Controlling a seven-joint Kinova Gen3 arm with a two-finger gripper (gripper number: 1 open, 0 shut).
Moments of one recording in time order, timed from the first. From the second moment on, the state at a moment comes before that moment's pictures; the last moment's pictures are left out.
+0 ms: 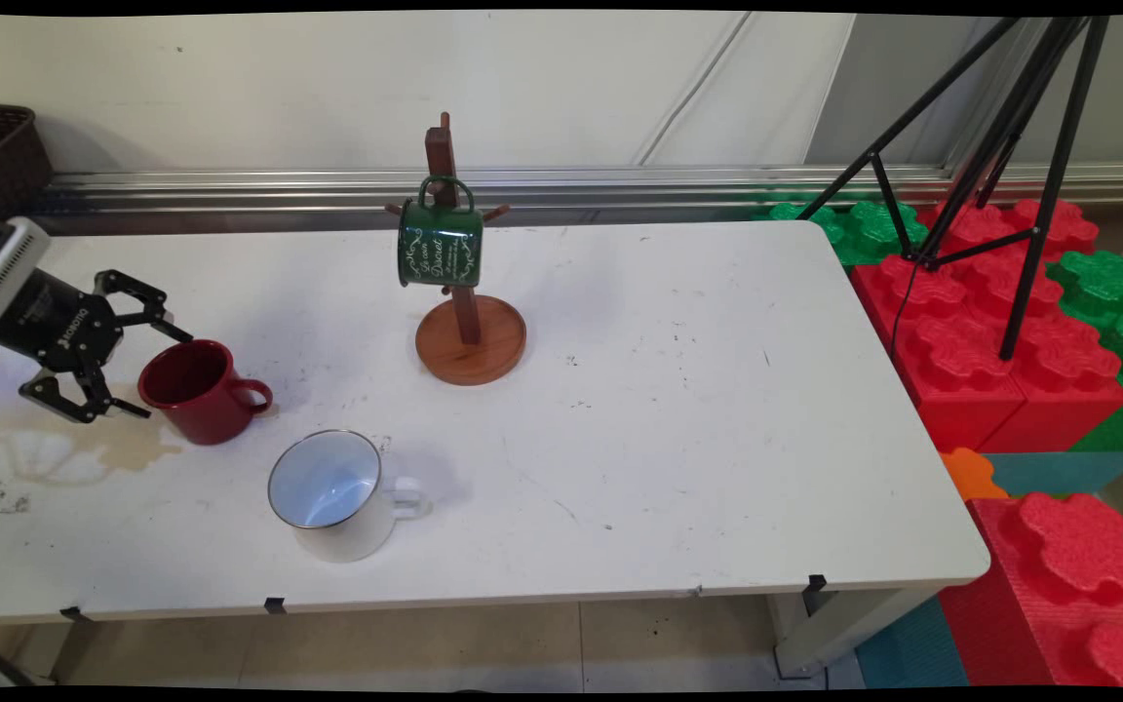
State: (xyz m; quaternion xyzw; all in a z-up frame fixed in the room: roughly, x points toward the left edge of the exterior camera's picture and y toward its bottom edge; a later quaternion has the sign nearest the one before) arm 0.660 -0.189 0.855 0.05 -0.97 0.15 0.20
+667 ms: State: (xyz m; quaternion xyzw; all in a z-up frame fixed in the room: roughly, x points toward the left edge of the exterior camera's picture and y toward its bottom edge) arm 0.662 -0.184 0.881 0.15 -0.93 0.13 0.30
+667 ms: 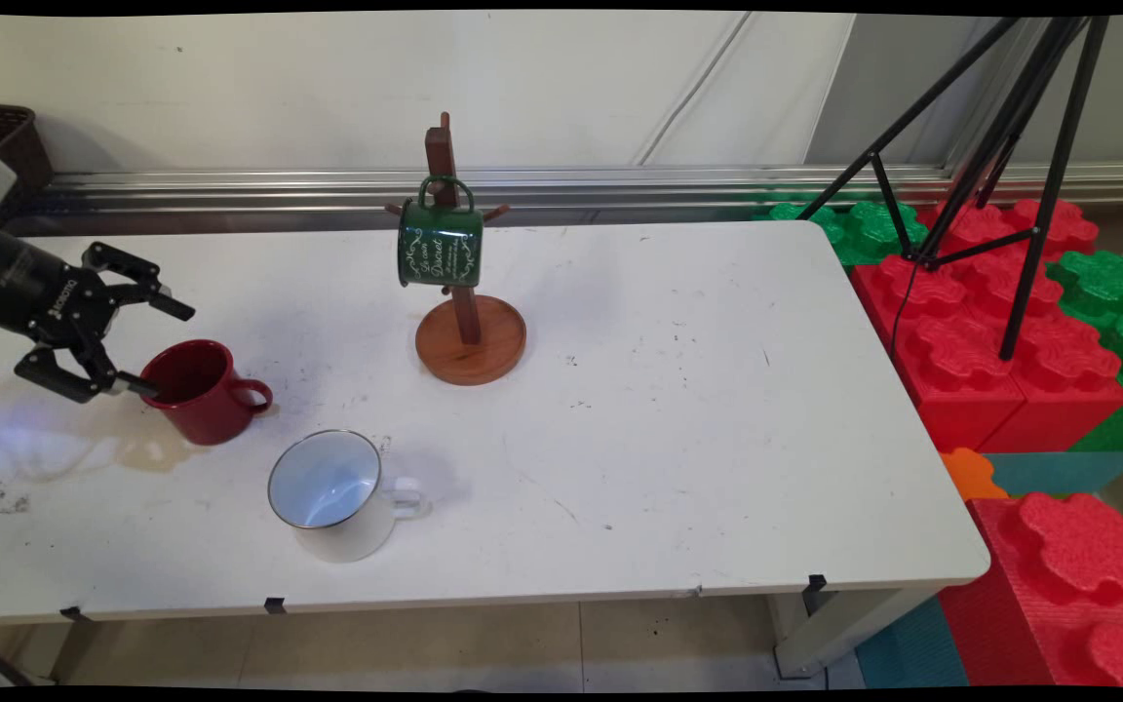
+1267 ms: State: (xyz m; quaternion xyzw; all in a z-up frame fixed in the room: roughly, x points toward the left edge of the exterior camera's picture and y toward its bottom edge) arm 0.666 -0.182 0.882 0.20 -0.89 0.13 0.39
